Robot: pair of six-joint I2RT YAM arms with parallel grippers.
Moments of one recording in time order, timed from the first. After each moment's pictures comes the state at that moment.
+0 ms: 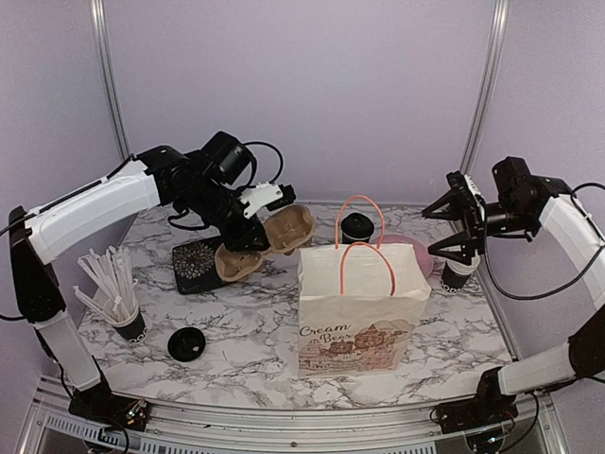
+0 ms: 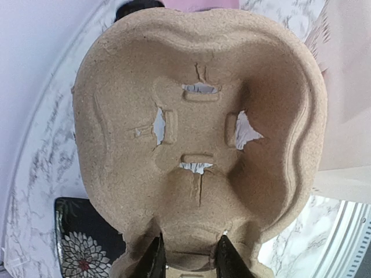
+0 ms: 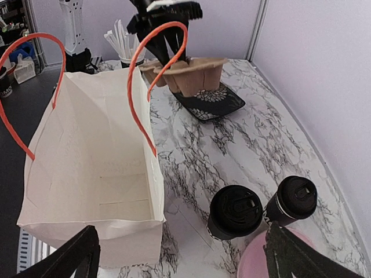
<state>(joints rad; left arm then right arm) -0.80 1.74 1.73 -0.98 0.13 0.36 0.04 1.25 1.30 -1.13 -1.12 -1.13</state>
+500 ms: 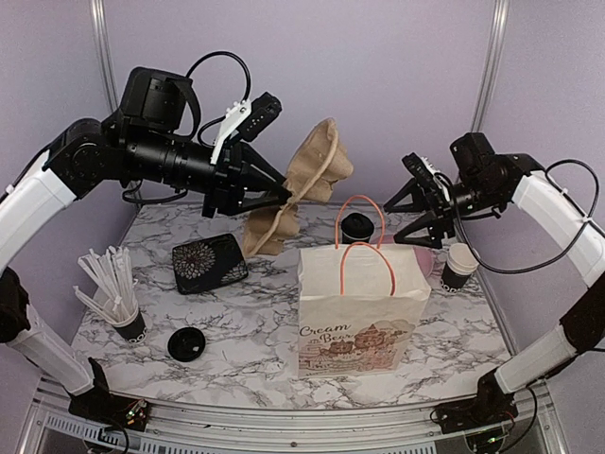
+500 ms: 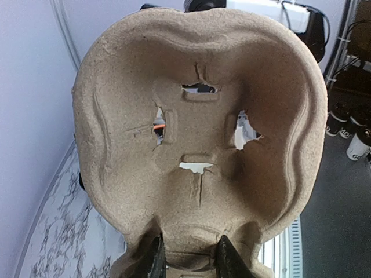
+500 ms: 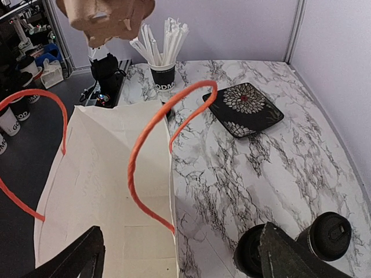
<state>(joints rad) -0.95 1.49 1.89 -0.86 0.38 0.26 0.29 1.40 1.49 -1.09 -1.05 -0.90</state>
